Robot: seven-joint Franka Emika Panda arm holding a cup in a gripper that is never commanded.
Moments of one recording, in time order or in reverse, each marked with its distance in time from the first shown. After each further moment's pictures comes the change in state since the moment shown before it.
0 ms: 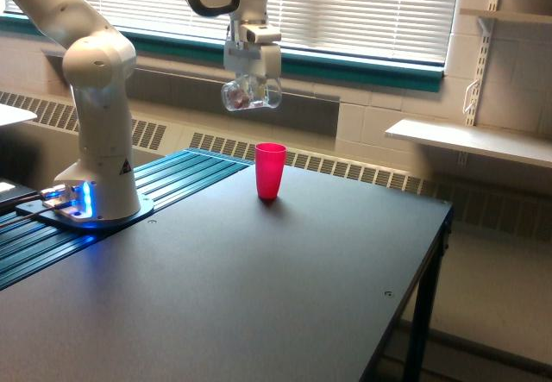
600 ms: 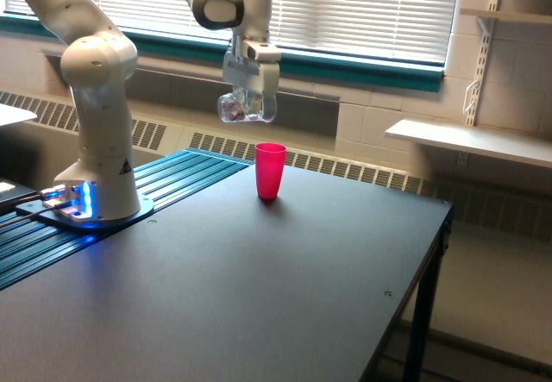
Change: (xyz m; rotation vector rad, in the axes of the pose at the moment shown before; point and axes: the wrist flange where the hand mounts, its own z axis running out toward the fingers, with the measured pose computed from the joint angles) arm 0.001 -0.010 0.034 -0.009 -0.091 0.017
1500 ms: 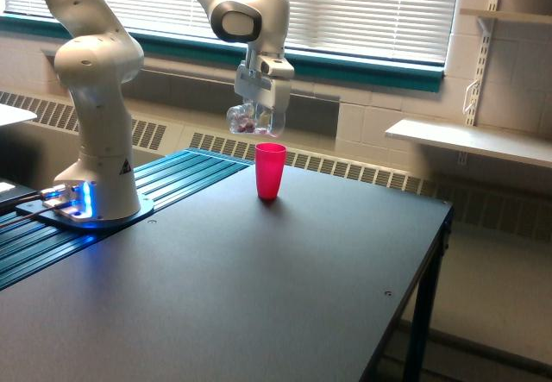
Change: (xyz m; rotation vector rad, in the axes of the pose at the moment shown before) arm 0.028 -0.010 0.029 -0.065 -0.072 0.004
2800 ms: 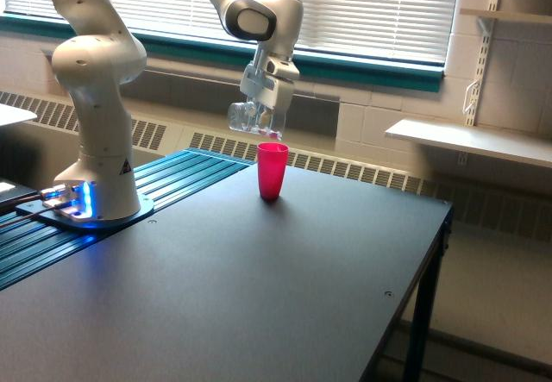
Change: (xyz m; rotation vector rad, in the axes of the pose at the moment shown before) arm 0.012 -0.009 -0.001 -0.035 -0.109 0.091
